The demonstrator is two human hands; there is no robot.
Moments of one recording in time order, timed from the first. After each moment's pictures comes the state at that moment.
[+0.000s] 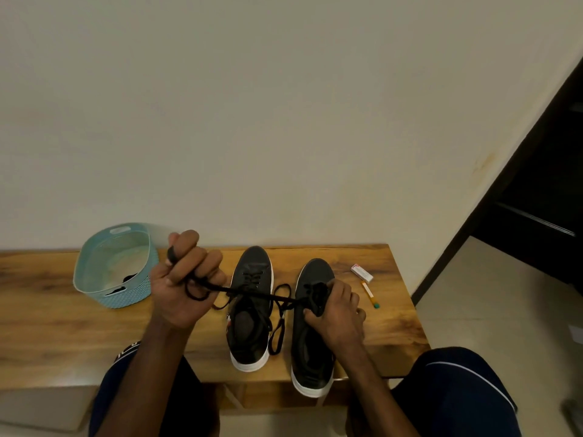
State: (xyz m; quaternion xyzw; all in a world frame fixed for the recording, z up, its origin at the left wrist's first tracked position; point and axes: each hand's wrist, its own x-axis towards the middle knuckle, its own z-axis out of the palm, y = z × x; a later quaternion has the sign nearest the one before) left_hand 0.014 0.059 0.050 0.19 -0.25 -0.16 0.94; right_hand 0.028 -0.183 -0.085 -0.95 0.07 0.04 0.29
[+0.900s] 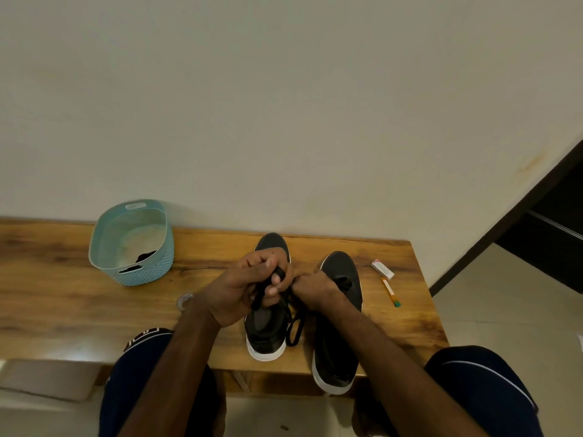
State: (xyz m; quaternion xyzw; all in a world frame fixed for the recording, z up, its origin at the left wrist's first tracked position) left_hand 0.015 0.058 0.021 0.48 -0.23 -0.25 0.81; right_hand 0.111 -0.114 -0.106 -0.91 -0.37 0.16 -0.11
